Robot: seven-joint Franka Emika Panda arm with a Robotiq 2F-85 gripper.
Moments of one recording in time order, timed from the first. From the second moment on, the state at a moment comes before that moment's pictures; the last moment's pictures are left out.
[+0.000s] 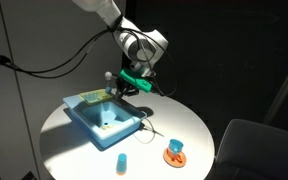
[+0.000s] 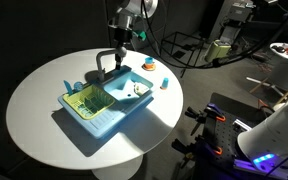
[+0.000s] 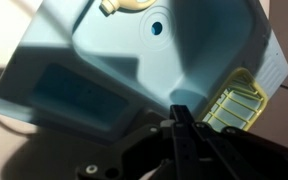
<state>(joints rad) -0.22 0.62 0.12 -1.55 0.41 1.95 -0.77</state>
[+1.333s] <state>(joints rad) -0.21 0.65 0.13 -1.52 0.42 1.95 -0.80</state>
